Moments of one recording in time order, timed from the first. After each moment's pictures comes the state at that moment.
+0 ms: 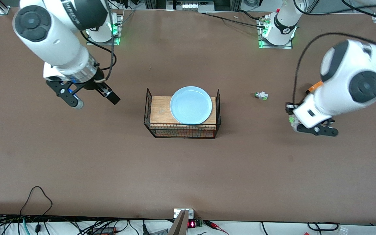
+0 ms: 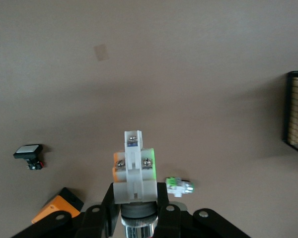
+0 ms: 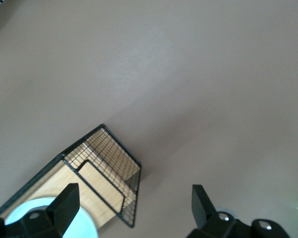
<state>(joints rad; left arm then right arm) 0.19 0.38 -0.38 -1.54 0.13 1.68 -0.08 0.57 0.22 -0.16 -1.52 0.06 1.74 1.19</state>
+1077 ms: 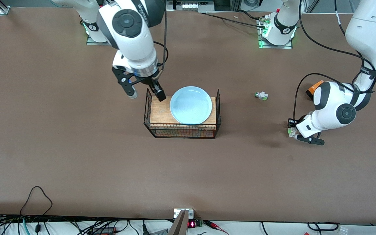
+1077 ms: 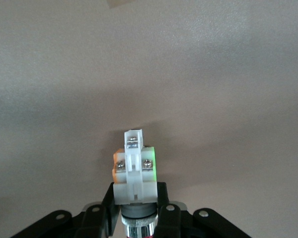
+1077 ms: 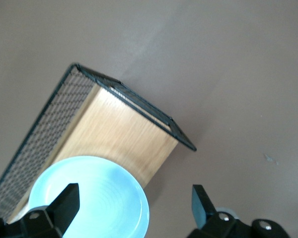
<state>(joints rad) 0.38 0.57 -0.36 -1.96 0.19 2.33 0.11 0.81 0.33 -0.16 -1.53 0.05 1.87 1.62</state>
